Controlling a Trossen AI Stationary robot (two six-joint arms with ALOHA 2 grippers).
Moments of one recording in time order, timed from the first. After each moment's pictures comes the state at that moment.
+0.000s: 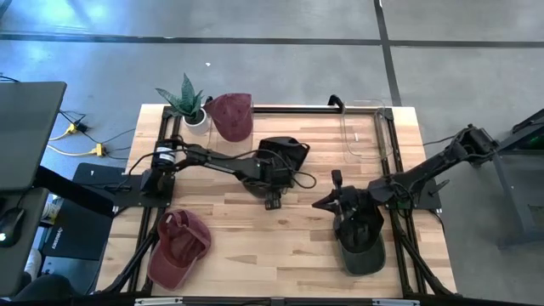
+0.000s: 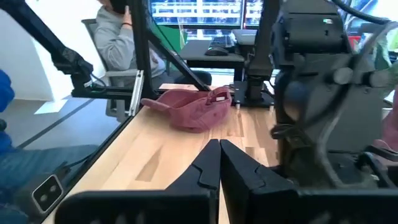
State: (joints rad) left arm -0.02 2.04 1.47 -0.59 -0.19 -0.11; right arm 0.43 1.08 0.40 0.60 0.29 0.04
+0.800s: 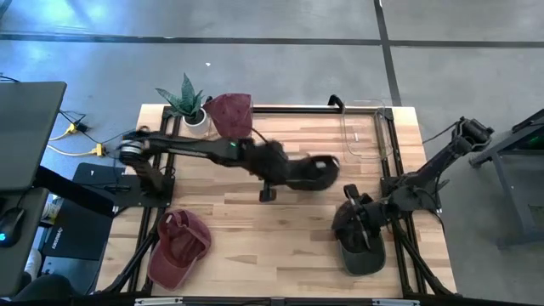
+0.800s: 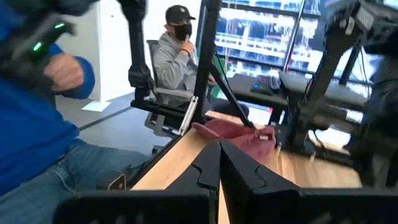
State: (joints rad) left arm 0.05 1.70 1.41 -0.44 0.19 0.04; right arm 0.70 0.95 0.41 0.59 0.37 -0.14
